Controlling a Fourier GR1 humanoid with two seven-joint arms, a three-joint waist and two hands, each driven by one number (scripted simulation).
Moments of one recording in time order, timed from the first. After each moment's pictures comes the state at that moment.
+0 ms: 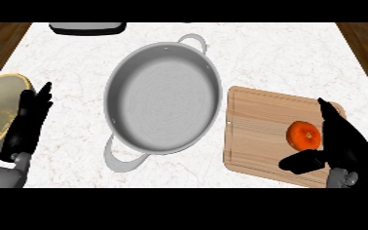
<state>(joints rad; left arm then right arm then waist) -0.10 0.61 -0.20 -1.42 0.18 0.36 0.35 -0.05 -0.15 0.08 -1.98 0.87 0.37 1.08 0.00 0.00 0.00</state>
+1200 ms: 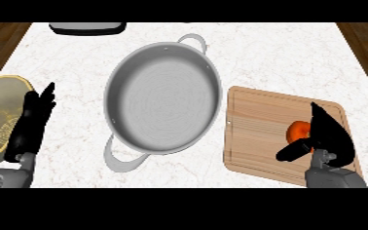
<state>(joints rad) -0.08 0.49 -0.09 -1.44 0.04 0.27 0.37 -0.10 -0.07 -0.05 -1.71 0.98 0.36 0.97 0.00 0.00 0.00</state>
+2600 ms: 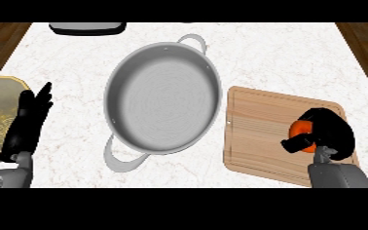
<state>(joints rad) -0.07 0.38 0.06 -1.46 -0.09 0.13 0.39 -0.12 -0.16 -0.05 -1.53 1.05 0.19 0.81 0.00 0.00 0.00</state>
